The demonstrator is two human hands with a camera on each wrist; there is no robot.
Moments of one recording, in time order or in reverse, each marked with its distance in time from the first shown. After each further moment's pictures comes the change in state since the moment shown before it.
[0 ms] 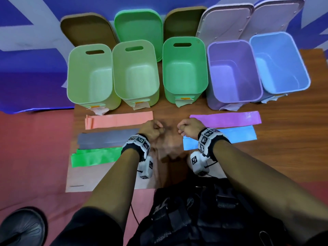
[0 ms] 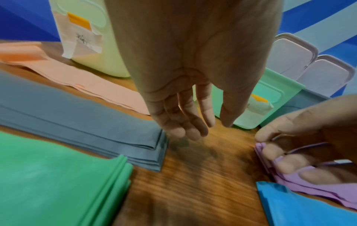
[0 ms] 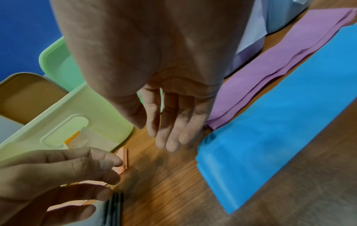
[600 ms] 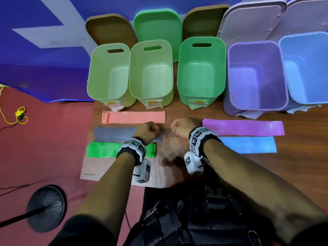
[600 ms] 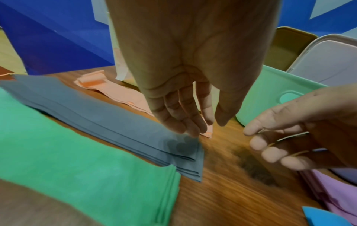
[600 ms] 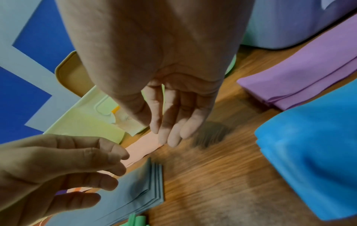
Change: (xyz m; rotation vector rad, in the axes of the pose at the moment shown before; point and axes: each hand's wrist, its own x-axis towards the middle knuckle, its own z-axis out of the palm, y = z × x) left_hand -0.026 -0.017 -0.032 0.133 0.137 -0.115; right_hand 0.025 -0.038 0.039 -0.301 -0.126 -0.171
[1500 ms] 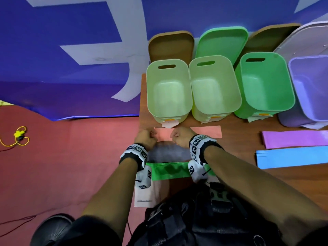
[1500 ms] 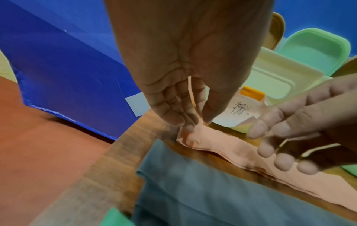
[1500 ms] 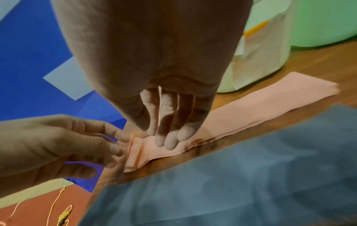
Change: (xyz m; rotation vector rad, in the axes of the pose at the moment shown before) left_hand 0.068 -0.181 -0.174 0.049 0.022 0.040; right_hand 0.080 -0.189 0.144 -0.119 -0.009 -0.024
